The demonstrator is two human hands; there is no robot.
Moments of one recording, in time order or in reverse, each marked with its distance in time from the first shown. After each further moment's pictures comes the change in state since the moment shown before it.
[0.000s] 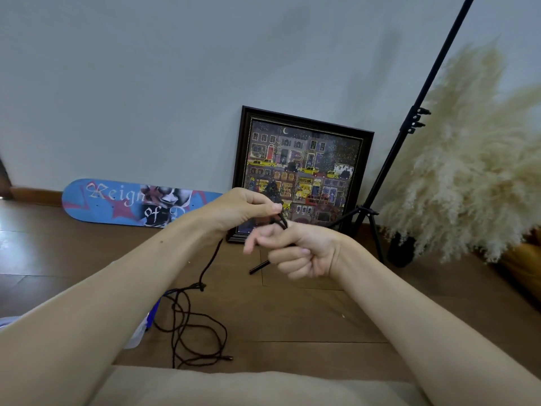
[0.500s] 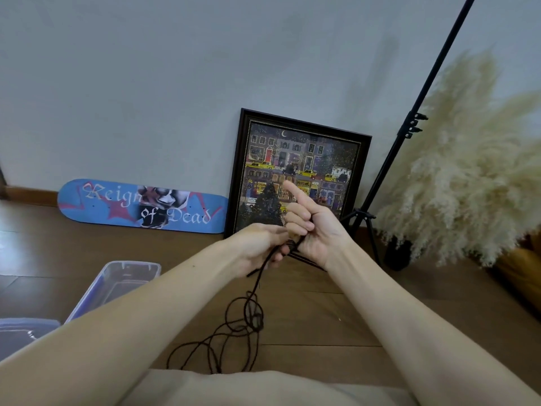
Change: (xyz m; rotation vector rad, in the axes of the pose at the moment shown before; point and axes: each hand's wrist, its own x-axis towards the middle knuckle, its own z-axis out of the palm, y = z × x) left_hand 0.010 -0.028 0.053 -0.378 -0.033 -0.314; right_hand 0.004 -0.005 -0.001 0.582 0.573 -0.669
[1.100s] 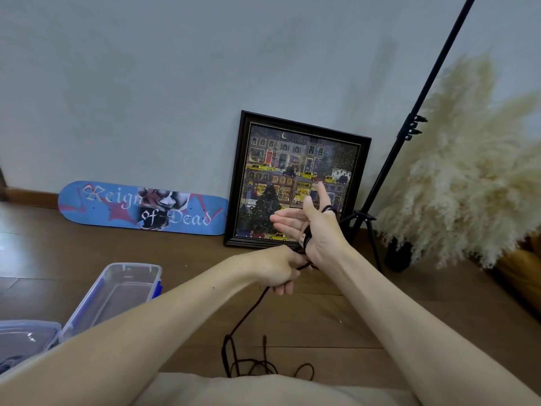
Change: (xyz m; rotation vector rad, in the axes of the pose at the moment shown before) left_hand -0.004 -0.005 0.018 0.830 -0.219 0.023; right_hand 0.003 0.007 -0.005 -0.318 0.146 -0.257
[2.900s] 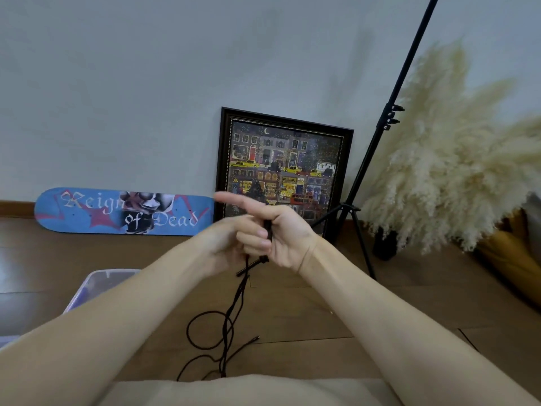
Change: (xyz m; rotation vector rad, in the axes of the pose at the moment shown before) left_hand -0.001 -0.023 -0.030 -1.028 0.144 0.068; right_hand -0.017 -0.007 0.016 0.044 -0.677 0.408
